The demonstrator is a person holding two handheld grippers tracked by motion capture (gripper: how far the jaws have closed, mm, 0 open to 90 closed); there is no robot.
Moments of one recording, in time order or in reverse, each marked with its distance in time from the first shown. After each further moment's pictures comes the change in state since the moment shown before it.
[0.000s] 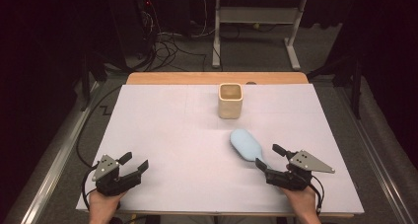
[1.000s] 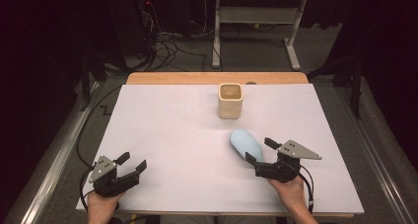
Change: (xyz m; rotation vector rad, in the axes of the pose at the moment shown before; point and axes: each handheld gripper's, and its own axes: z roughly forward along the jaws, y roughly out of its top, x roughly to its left) left arm 0.001 0.000 -0.005 -0.022 0.007 -0.002; right arm 0.007 0.019 0.027 0.058 0.017 0.045
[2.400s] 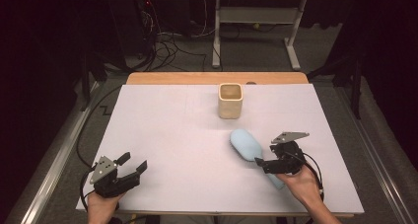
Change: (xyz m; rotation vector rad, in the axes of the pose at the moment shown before) left arm -0.001 0.000 0.000 0.001 -0.001 0.014; right arm -0.019 0.023 0.004 0.521 -0.069 -0.076
